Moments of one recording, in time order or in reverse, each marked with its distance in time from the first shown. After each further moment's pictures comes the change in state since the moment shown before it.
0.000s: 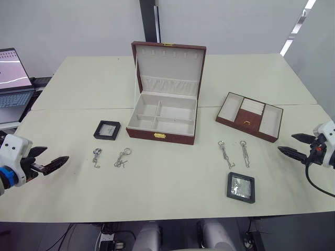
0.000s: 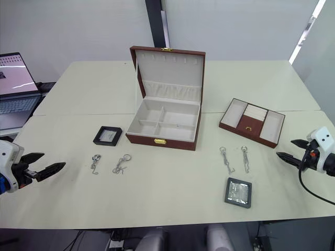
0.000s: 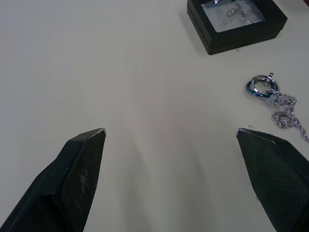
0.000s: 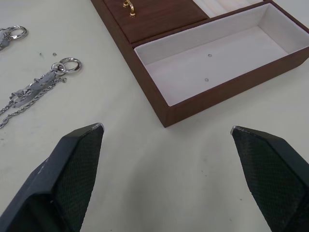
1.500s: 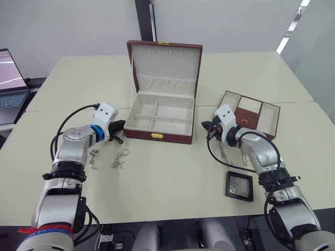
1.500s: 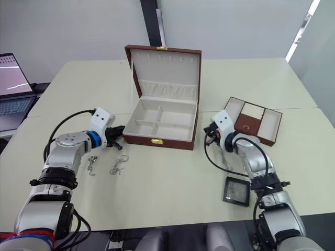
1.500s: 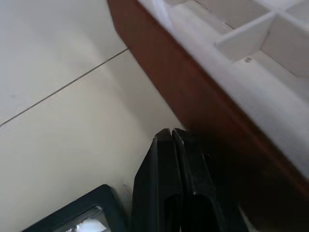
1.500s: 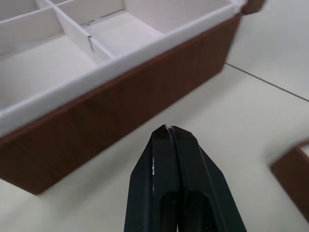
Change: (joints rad) left arm -0.660 -0.379 -0.451 0.292 0.282 -0.093 0.136; right arm -0.333 0.624 0.428 -0.296 -0.159 0.296 -0.519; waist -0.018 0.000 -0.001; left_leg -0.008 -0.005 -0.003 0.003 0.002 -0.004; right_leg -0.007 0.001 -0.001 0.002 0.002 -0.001
